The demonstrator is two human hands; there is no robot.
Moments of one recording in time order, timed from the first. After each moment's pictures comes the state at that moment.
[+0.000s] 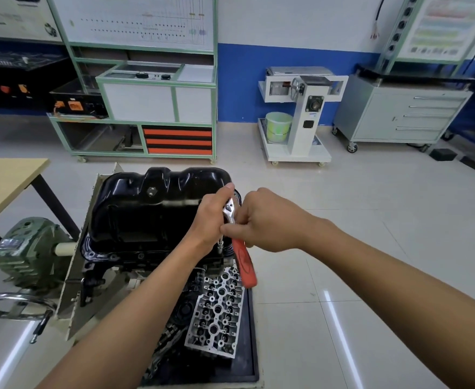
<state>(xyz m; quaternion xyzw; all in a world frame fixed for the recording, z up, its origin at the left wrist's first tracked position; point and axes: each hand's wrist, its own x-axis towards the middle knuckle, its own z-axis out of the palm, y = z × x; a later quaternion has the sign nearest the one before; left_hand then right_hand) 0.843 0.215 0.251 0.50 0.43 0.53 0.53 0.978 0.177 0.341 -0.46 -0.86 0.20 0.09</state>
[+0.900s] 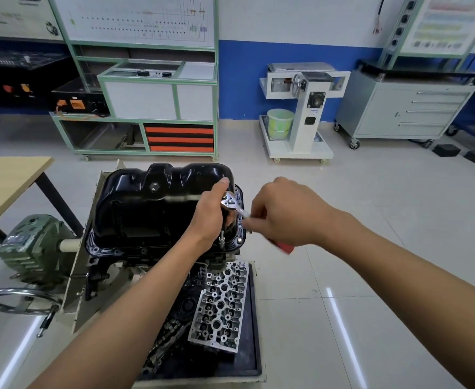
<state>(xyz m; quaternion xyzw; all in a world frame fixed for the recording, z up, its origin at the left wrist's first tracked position) 0.840 0.208 0.251 0.52 0.45 0.53 0.49 1.001 0.178 0.339 -0.49 -0.86 0.06 0.08</state>
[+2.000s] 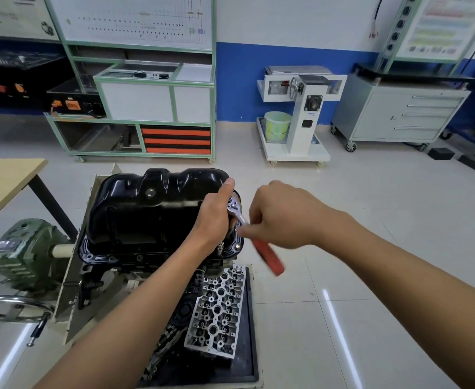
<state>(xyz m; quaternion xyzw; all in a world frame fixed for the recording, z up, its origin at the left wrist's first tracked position) 0.848 0.217 0.254 0.53 0.45 0.53 0.49 0.992 0.181 0.354 -0.51 -0.85 0.10 0.05</state>
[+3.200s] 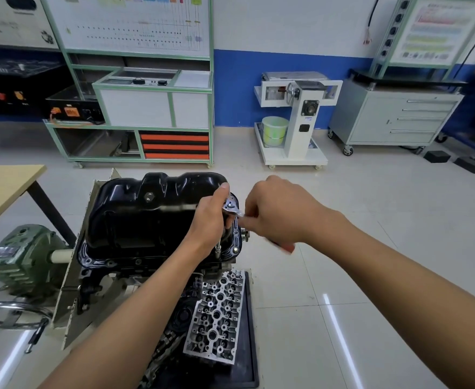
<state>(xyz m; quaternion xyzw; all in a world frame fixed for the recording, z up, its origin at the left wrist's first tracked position) 0.845 0.215 0.255 0.54 0.46 0.53 0.47 0.994 0.190 0.348 -0.51 -0.86 0.05 0.08</state>
